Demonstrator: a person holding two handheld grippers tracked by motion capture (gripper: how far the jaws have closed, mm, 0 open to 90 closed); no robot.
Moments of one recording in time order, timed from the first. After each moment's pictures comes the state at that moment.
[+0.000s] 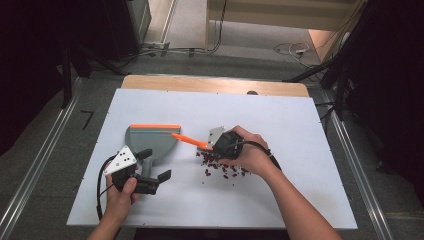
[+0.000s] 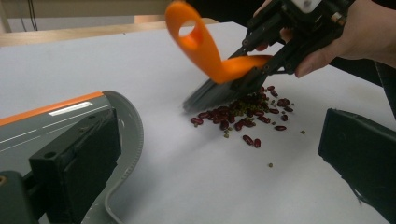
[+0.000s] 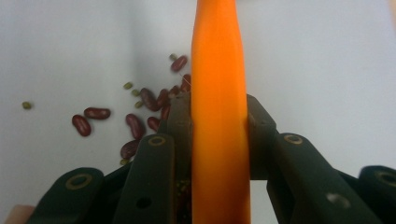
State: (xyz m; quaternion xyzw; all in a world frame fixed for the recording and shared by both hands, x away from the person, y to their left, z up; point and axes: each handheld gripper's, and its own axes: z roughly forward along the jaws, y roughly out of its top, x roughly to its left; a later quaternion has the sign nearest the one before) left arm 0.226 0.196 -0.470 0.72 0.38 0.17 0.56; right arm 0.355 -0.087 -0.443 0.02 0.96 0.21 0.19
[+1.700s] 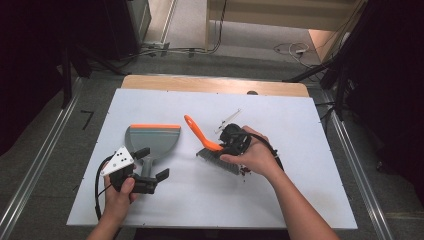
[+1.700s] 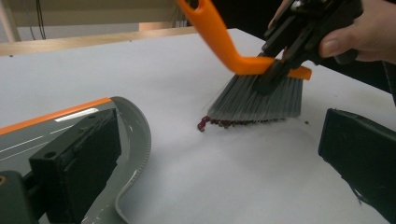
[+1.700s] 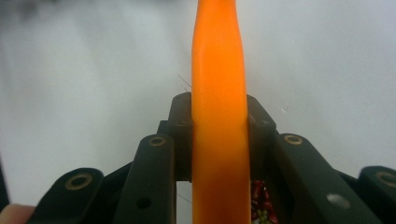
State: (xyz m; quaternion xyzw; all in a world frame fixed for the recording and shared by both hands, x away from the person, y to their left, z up) left arm 0.225 0.199 -0.469 0.71 0.38 0.18 0.57; right arm 0.364 -0.107 -0.428 0.20 0.94 0.26 0.00
